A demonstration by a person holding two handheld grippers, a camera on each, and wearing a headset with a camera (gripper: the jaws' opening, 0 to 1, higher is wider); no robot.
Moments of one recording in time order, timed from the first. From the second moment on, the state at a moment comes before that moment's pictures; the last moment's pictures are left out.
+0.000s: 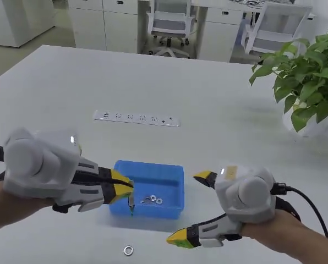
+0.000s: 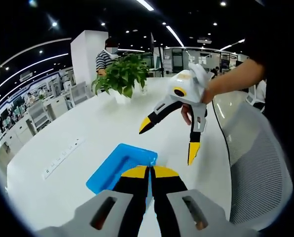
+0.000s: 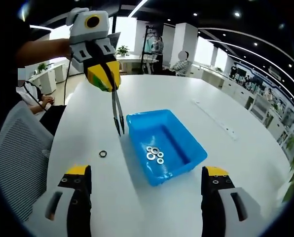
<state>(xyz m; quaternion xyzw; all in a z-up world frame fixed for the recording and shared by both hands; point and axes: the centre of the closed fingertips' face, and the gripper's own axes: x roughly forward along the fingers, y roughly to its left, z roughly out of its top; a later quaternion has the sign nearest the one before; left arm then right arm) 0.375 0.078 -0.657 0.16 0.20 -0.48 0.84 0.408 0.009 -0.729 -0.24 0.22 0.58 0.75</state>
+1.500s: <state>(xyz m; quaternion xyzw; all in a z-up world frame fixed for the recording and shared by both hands) 0.344 0.075 -0.704 0.15 0.23 -0.49 0.83 0.388 0.010 -0.741 -0.23 0.24 0.59 0.74</state>
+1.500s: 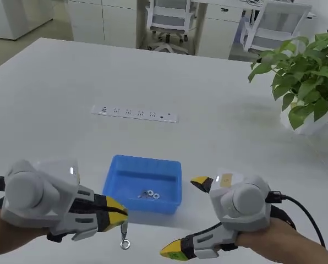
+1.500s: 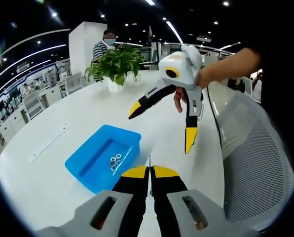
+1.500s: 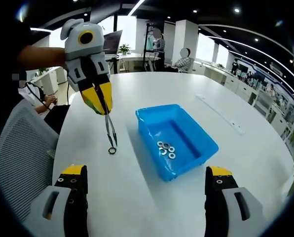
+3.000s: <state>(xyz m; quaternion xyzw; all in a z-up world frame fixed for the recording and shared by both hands) 0.336 0.067 -0.703 0.18 0.24 -0.52 0.80 0.350 0.067 -0.745 -0.28 0.18 0.72 0.61</state>
